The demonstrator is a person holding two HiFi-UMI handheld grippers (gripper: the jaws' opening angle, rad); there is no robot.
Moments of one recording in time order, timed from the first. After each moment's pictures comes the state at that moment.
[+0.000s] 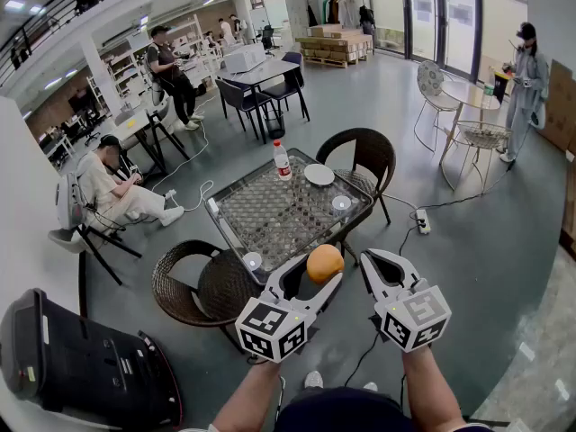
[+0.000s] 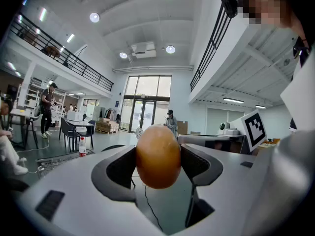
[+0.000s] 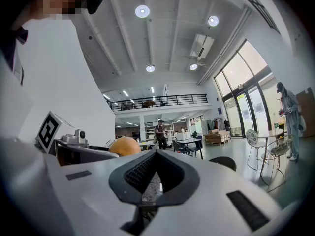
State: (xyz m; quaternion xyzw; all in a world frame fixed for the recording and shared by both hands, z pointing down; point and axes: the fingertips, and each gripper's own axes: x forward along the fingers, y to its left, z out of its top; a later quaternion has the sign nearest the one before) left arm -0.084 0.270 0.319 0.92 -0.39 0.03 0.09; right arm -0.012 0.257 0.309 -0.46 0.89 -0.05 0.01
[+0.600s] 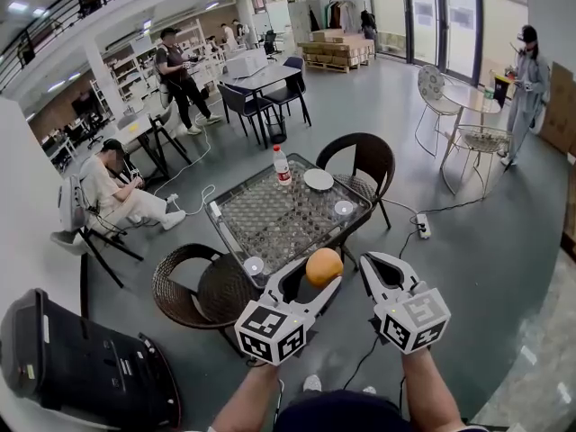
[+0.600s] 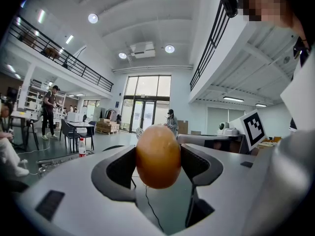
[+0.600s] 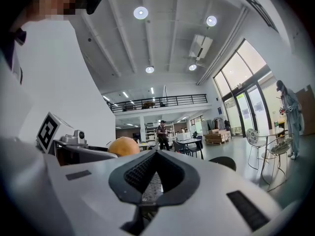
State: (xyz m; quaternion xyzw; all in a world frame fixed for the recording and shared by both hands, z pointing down) left arm -0.071 0.273 0.316 0.91 -0.39 0.04 0.08; right arm 0.003 0.257 0.308 -0.45 0.89 -0.06 0.02
